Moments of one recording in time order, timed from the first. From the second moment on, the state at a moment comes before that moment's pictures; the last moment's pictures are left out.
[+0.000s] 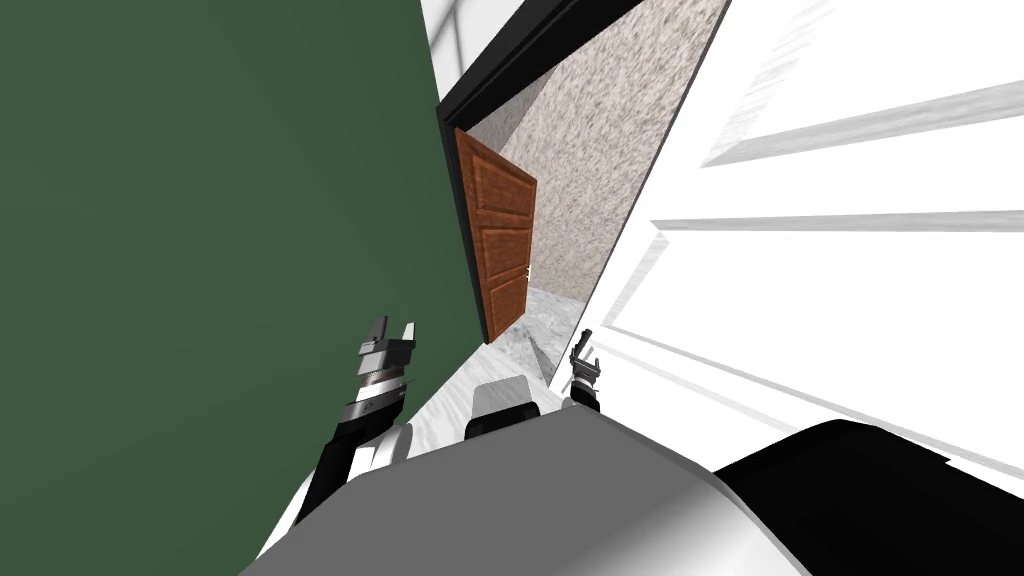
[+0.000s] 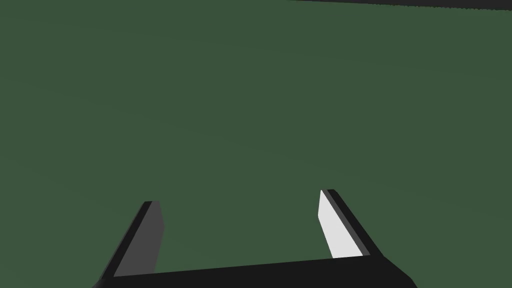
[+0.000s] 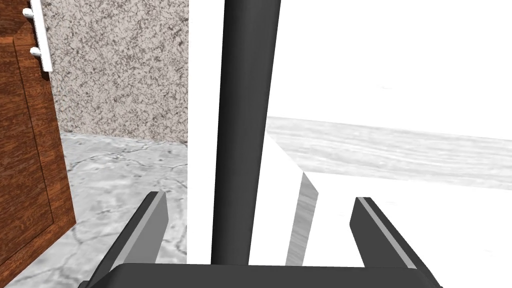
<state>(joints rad) 0.24 -0.02 -0.18 -1.06 -0.69 -0.88 -1.08</state>
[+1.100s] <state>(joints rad) 0.24 0.00 -0.18 -1.05 -0.69 -0.88 -1.09</state>
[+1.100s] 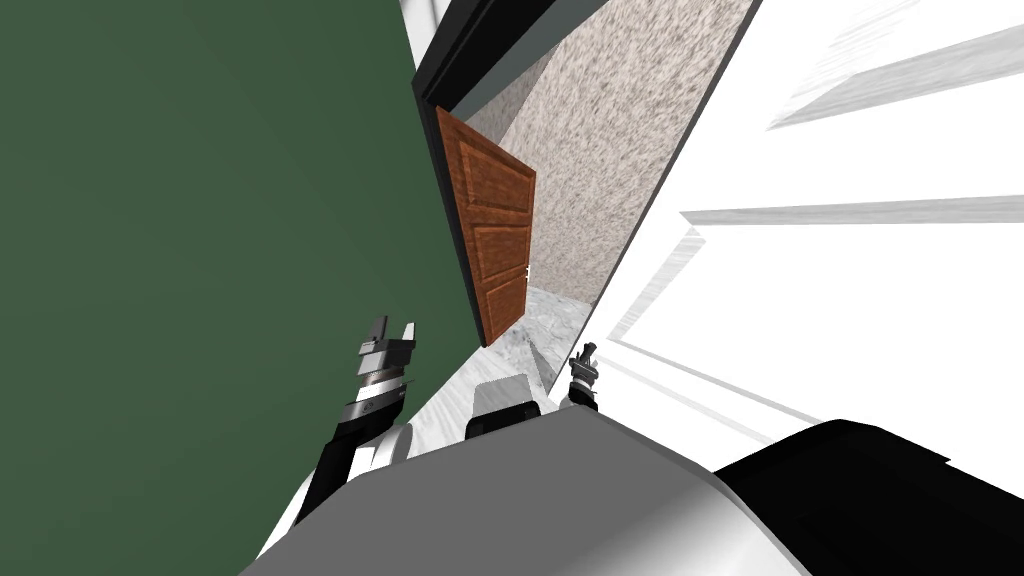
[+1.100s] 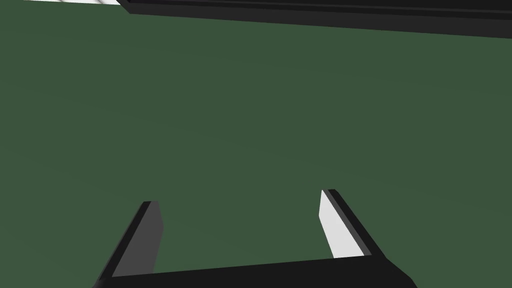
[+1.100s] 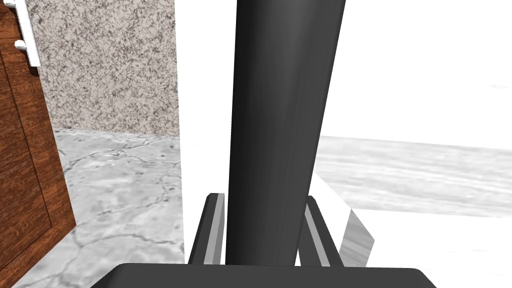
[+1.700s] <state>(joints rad) 0.26 -0.02 -0.22 -1.05 -0.73 -0.87 -1.08</state>
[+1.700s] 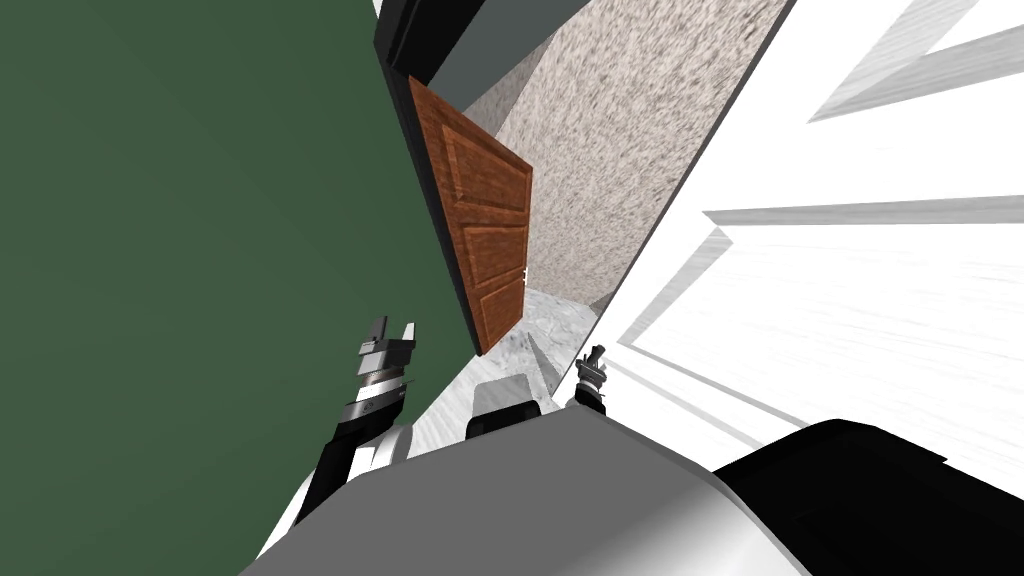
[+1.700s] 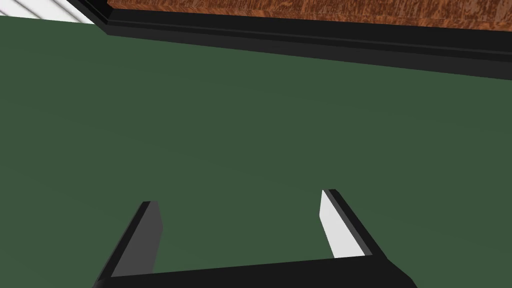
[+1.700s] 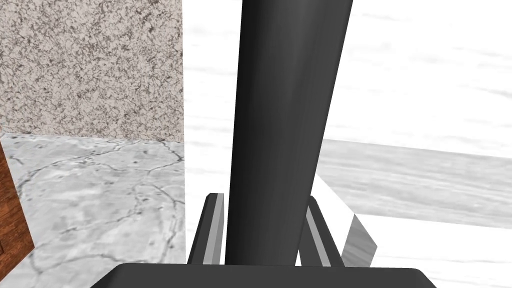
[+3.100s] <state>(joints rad) 0.25 -0.02 -0.37 -1.03 -0.84 -0.89 -1.07</state>
